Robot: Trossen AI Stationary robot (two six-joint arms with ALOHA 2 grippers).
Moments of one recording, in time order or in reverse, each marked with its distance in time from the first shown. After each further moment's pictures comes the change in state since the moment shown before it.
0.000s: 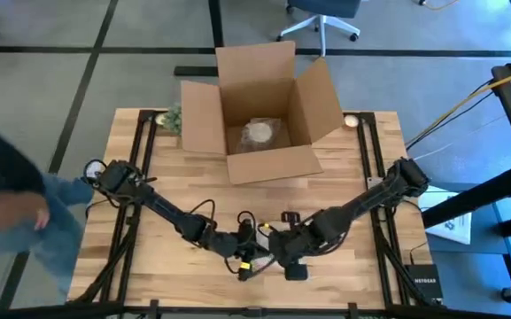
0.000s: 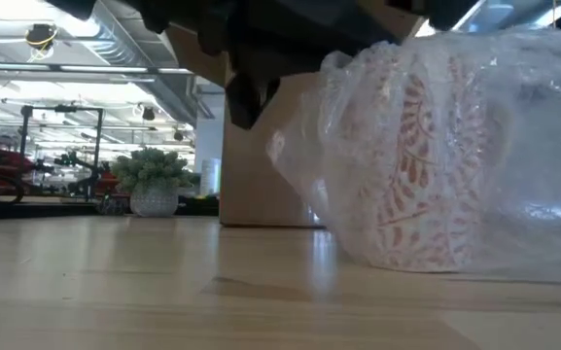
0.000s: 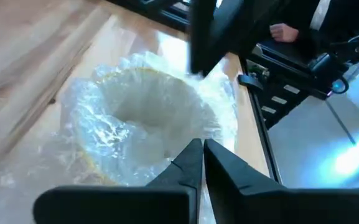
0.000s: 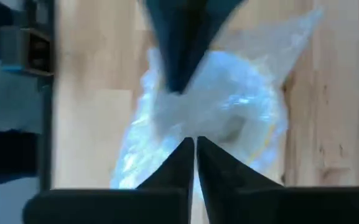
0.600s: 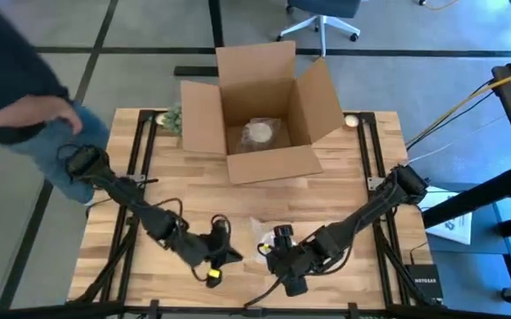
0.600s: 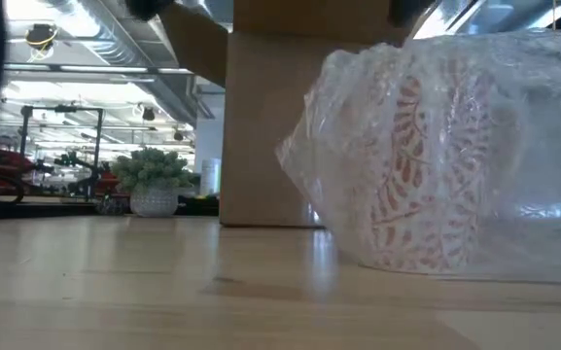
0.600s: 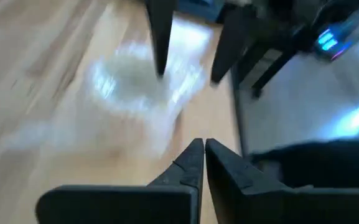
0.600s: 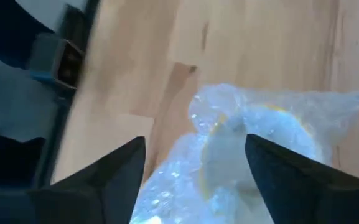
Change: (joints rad) left arm -0.157 -0.309 0.002 -0.528 -0.111 -0.093; right arm 0.075 0.077 0.002 0.151 0.144 -0.109
